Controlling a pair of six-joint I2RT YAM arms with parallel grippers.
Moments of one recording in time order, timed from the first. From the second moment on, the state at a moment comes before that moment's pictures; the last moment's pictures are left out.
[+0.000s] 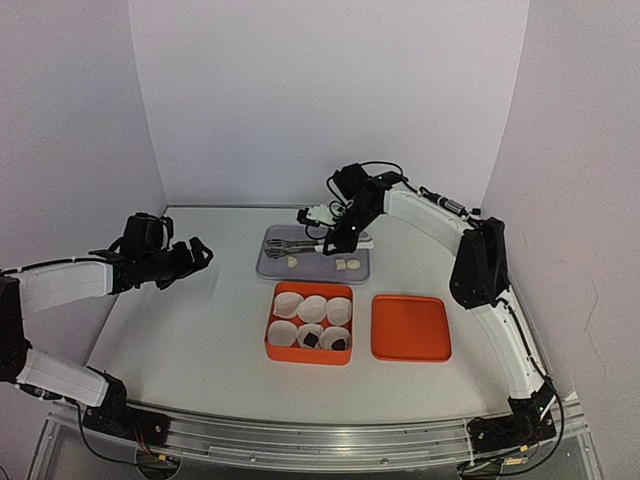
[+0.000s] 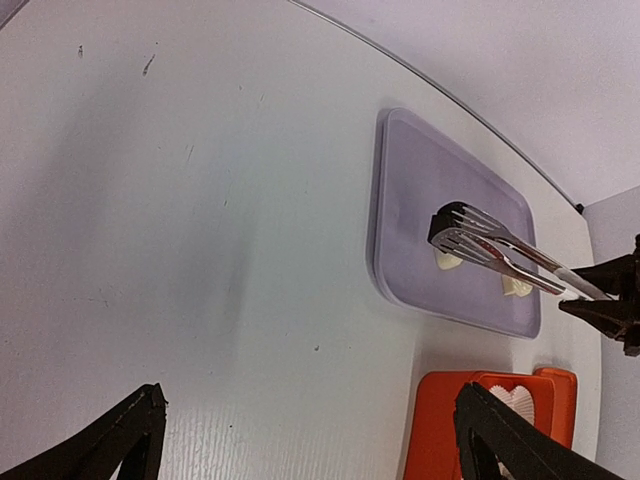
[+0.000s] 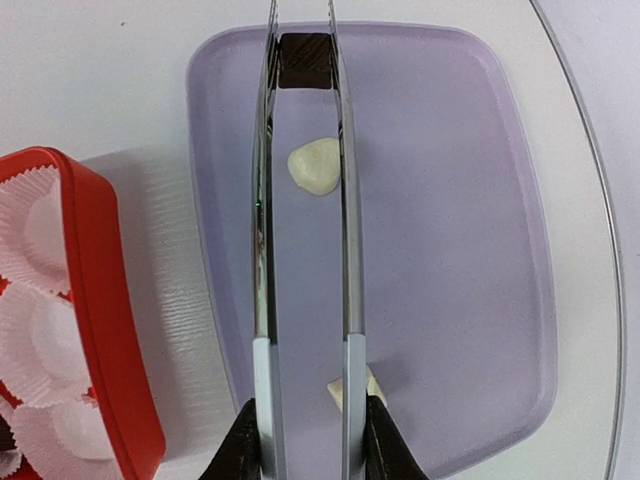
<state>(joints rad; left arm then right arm) -0.31 1.26 0.70 -0.08 0.06 -0.64 0.64 2.53 2.47 -1.00 -0.22 -0.71</state>
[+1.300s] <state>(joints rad) -0.31 1.28 0.68 -0.02 0.05 -0.63 0.84 1.78 1.51 -0.95 -0.23 -0.45</state>
